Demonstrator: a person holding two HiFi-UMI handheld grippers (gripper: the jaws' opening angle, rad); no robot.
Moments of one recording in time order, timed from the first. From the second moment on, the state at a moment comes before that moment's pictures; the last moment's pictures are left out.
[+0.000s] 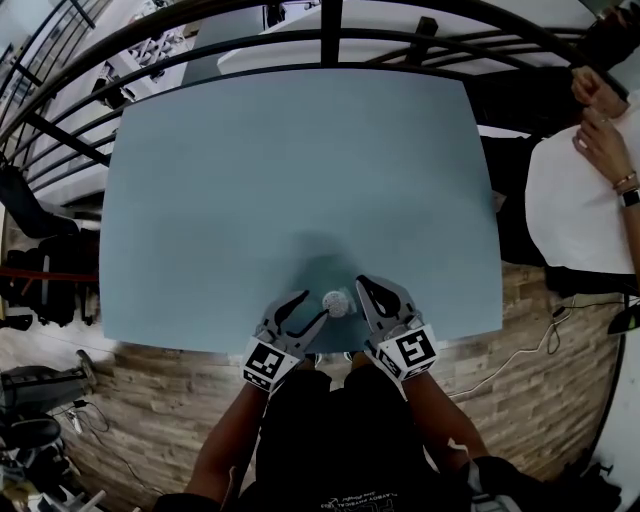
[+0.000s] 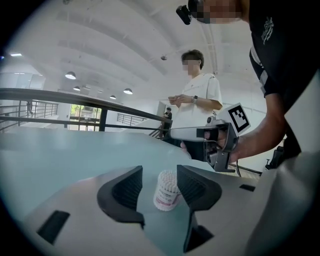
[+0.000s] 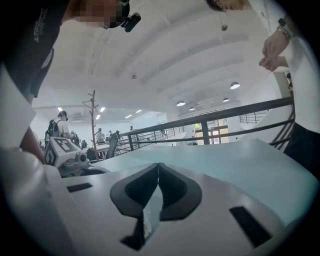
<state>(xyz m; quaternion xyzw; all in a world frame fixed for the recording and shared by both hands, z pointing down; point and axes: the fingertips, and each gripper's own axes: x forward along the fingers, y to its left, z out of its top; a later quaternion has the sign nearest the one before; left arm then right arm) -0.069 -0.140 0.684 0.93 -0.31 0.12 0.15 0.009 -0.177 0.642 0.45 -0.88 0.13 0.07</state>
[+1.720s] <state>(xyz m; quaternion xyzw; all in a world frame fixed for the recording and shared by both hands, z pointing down) -0.024 -0.132 0.726 0.95 -0.23 0.18 0.09 0.004 -0.156 0.668 0.43 -0.89 0.17 0.08</state>
